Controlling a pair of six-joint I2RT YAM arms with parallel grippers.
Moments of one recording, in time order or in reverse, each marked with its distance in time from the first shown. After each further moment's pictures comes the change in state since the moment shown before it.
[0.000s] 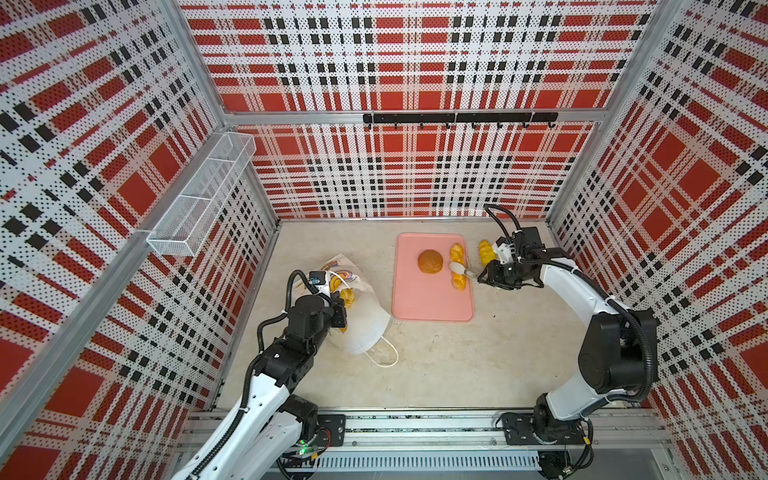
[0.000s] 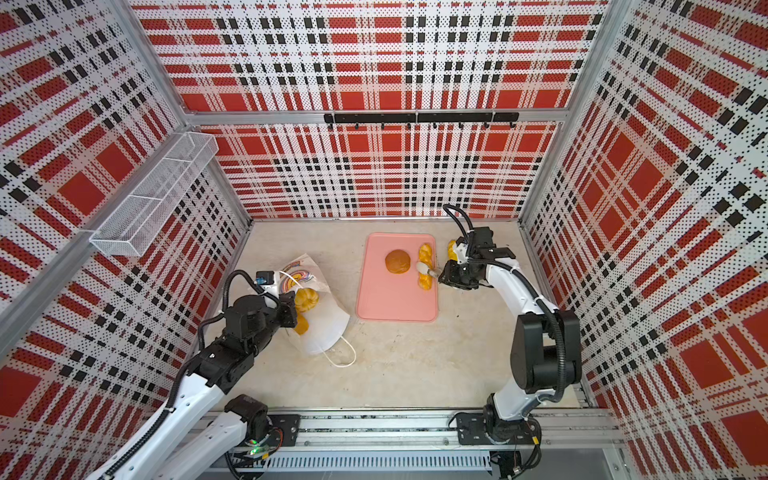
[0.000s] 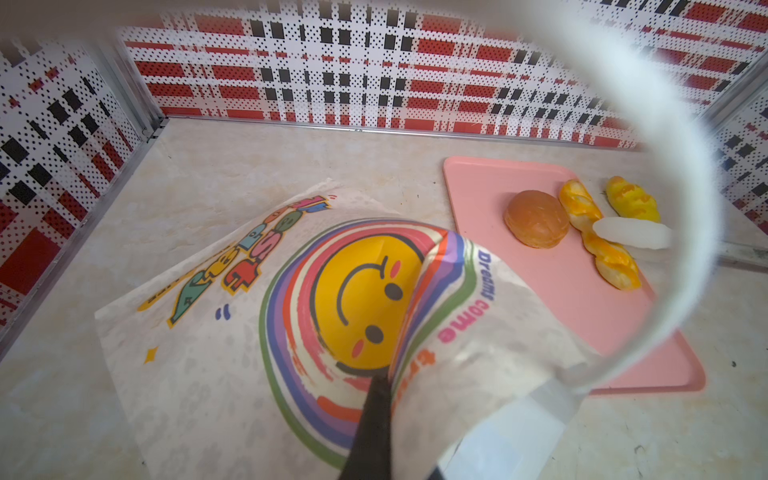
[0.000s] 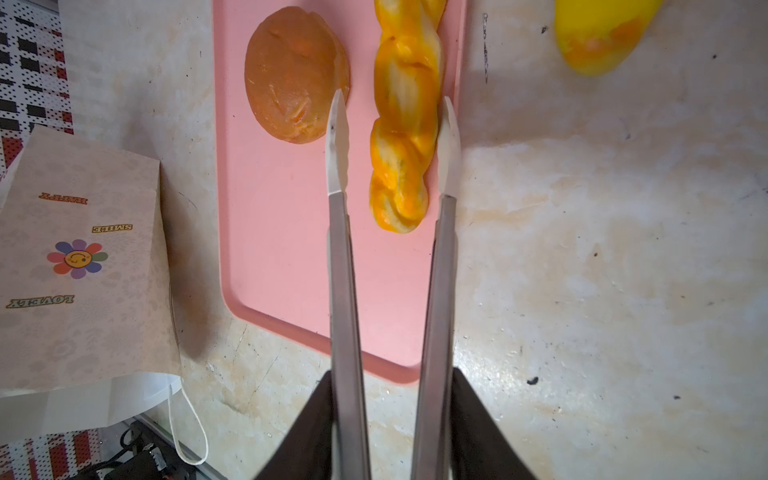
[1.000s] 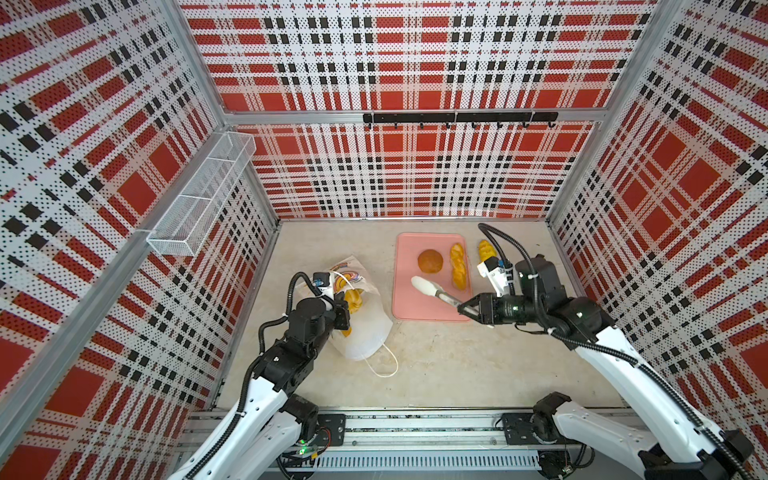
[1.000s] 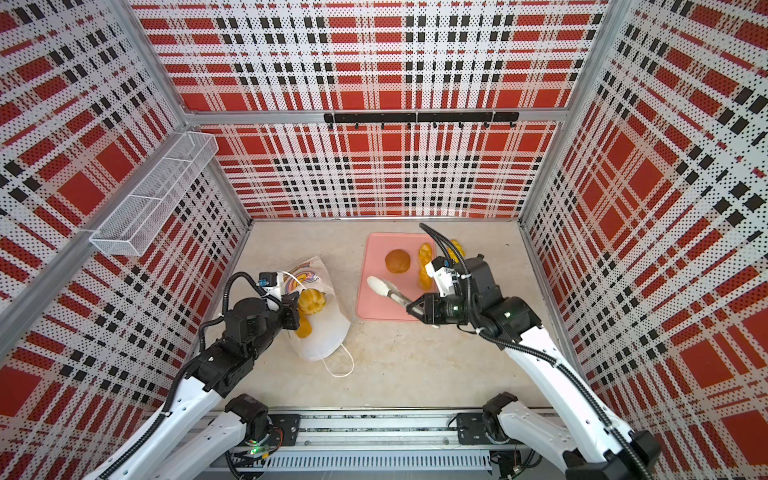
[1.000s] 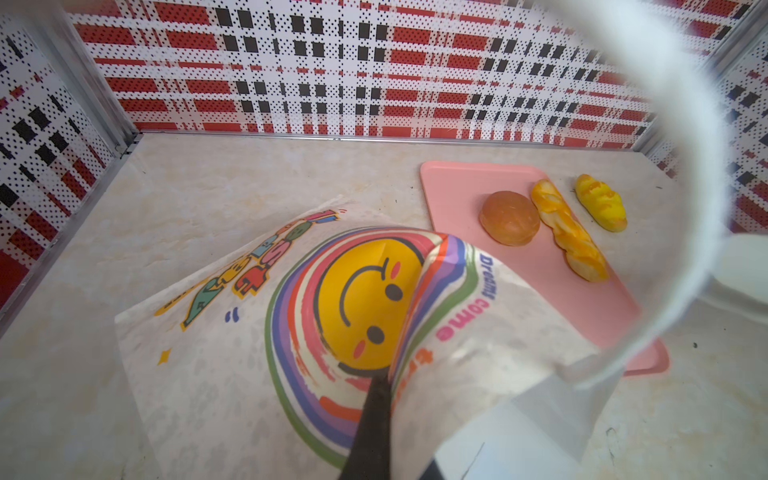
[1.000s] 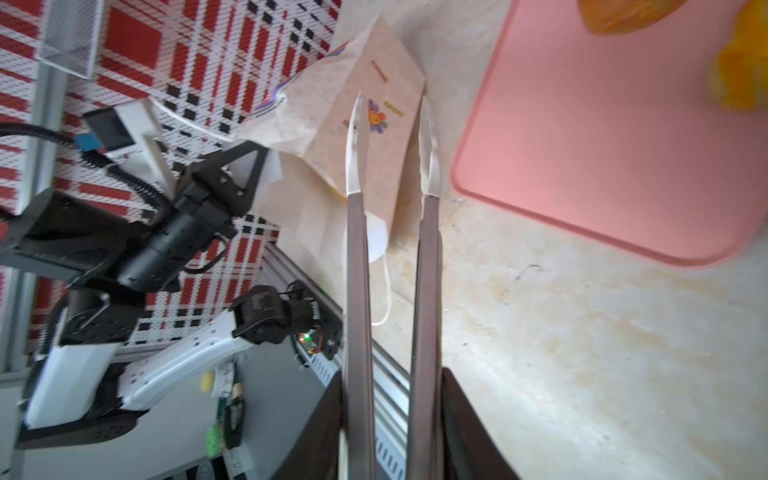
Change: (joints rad) left arm -0.064 -0.028 -0.001 0.003 -0.002 0.005; right arm 0.448 -0.643 -0.231 0.010 -0.123 0.337
